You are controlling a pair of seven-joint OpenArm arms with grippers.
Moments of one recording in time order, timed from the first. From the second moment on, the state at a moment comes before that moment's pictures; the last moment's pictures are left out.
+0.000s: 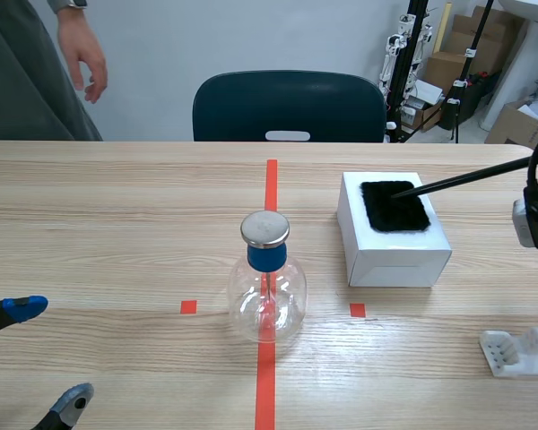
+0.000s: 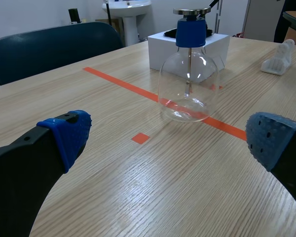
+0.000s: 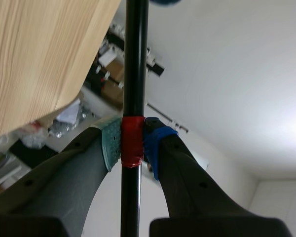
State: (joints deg) left arm 19.4 -19.9 -15.9 54.5 45.6 -42.0 -88.7; right arm -2.2 55.3 -19.4 79.1 -65.2 -4.6 5.4
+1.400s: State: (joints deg) left arm 19.4 -19.9 -15.9 54.5 45.6 -42.0 -88.7; right arm -3.1 55.5 -19.7 77.5 -54.5 -1.4 1.5
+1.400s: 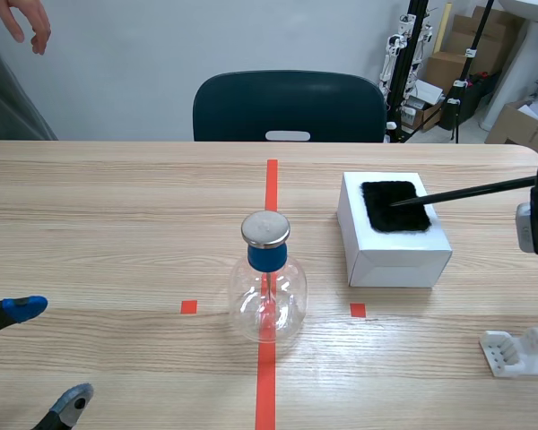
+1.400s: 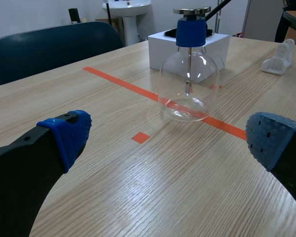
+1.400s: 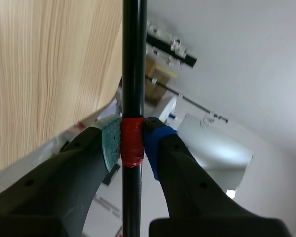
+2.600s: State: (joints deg) left arm 19.4 -19.9 -15.9 54.5 45.6 -42.0 -88.7; right arm -4.1 55.9 -19.7 76.1 -49.9 -1.7 3.0
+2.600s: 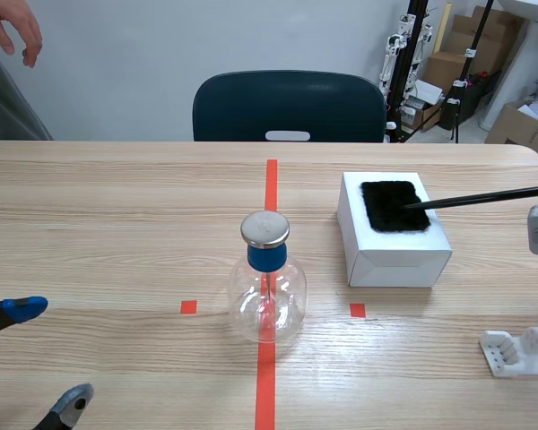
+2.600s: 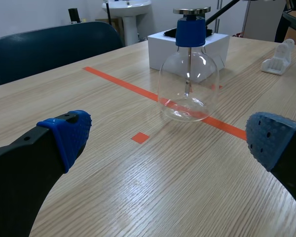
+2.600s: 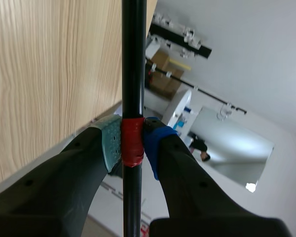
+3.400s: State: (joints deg) left arm 19.4 -19.9 -15.9 54.5 45.6 -42.0 -88.7; right arm -4.1 55.3 -19.7 76.8 -52.9 -1.7 0.3
